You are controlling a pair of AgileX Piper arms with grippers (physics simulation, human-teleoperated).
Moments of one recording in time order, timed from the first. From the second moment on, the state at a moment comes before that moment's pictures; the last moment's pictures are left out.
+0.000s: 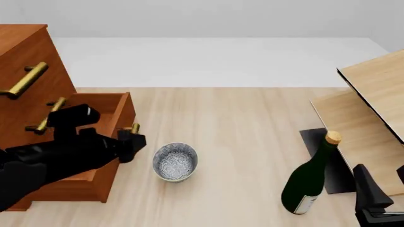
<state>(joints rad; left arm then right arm) -0.50 1.01 -0.60 0.29 -0.48 0.00 0.00 0.00 0.00 0.02</state>
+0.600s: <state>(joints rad) -0.54 1.21 -0.52 0.21 -0.51 0.00 0.01 0.00 0.00 0.02</state>
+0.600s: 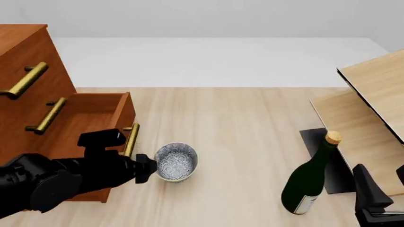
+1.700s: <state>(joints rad) -0.22 1.30 -0.46 0.19 -0.25 0.01 0.01 0.00 0.00 0.02</state>
